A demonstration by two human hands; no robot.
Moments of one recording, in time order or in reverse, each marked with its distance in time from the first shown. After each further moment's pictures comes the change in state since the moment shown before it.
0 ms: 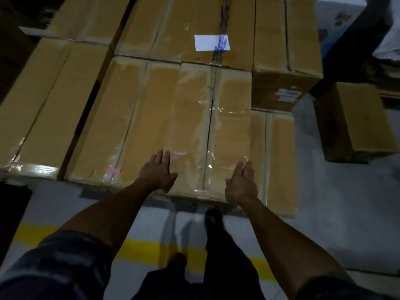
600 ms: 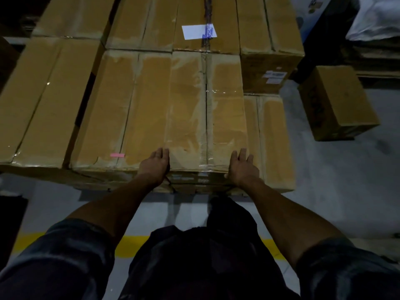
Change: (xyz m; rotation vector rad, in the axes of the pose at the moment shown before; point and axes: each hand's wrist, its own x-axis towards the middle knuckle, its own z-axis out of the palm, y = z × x) left_hand -0.053 -0.015 0.027 0.282 0.103 0.117; right_hand -0.036 0.007 0.027 -0.223 -0.031 -0.037
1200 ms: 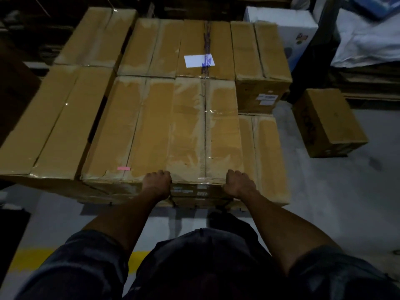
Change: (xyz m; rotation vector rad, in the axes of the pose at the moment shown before) left_hand -0.031 0.011 -0.020 0.033 -0.040 -0.041; right_hand -0.035 -0.002 -0.025 0.089 -0.059 -0.015
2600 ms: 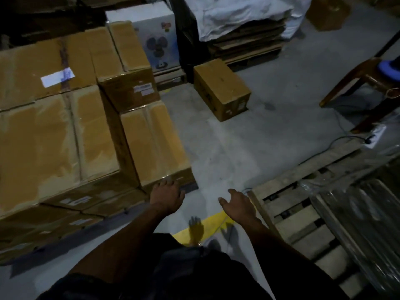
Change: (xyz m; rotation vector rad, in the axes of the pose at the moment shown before) left_hand -0.135 0.433 0.011 0.148 0.030 0.420; right_hand -0.250 0.386 0.096 0.631 0.225 0.401
